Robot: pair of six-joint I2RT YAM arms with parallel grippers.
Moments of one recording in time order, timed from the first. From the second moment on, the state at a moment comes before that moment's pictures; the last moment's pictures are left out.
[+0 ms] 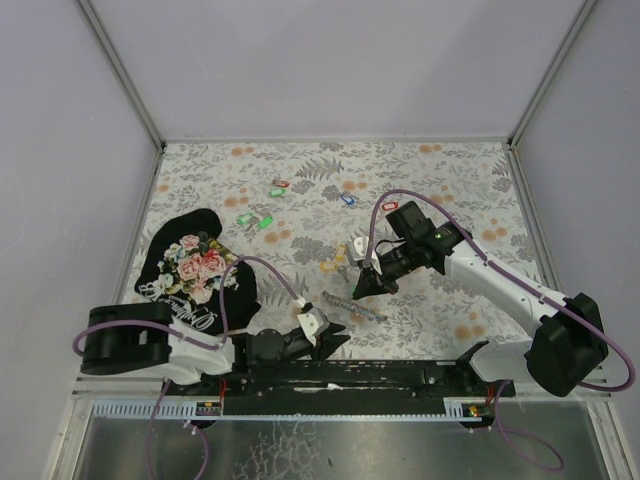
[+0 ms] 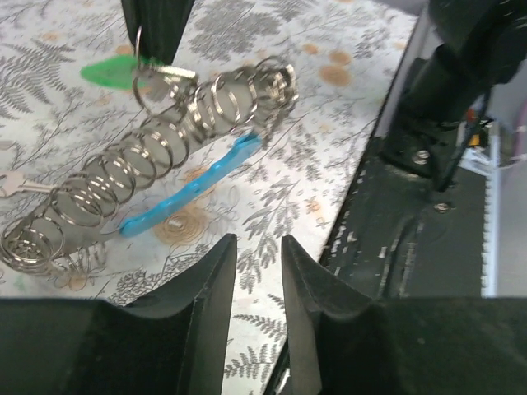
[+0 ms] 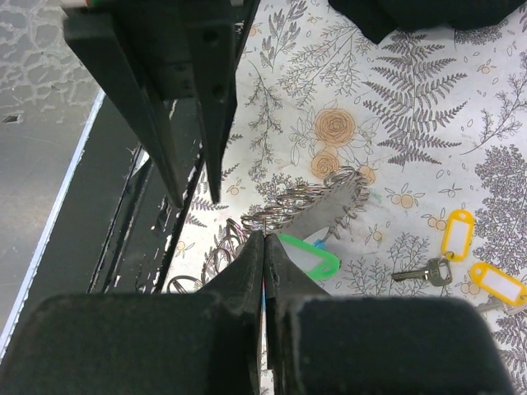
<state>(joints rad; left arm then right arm) -1.43 1.26 0.11 1.06 -0.27 -0.20 0.62 1.32 1.00 -0.78 -0.99 -0.95</state>
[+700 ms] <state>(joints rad) -1.43 1.59 0.18 1.49 -0.46 -0.04 0.62 1.32 1.00 -0.77 -0.99 -0.93</state>
